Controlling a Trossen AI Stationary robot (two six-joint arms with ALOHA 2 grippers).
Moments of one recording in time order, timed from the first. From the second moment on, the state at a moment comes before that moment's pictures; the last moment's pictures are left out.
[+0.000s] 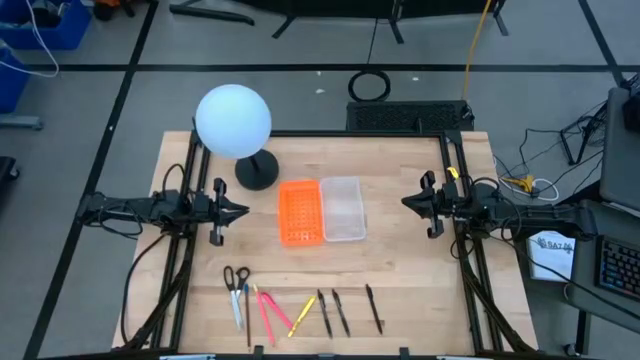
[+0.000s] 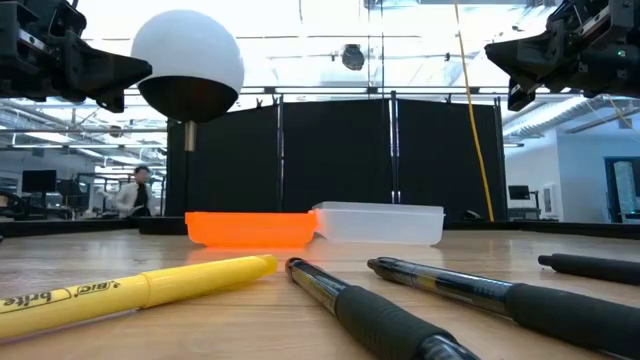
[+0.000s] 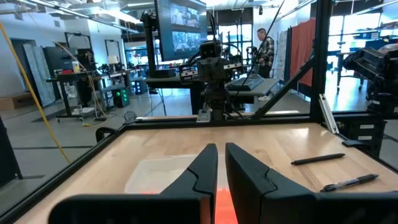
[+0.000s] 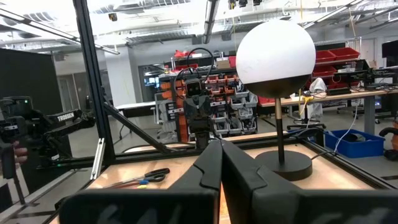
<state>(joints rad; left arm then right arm) -0.11 0.04 0.01 0.13 -0.13 0.07 -0.13 0.25 0.02 0.45 -0.11 0.15</state>
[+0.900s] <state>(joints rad) -0.11 0.04 0.01 0.06 -0.30 -0.36 -0.13 0.25 0.01 0.46 -0.11 0.15</state>
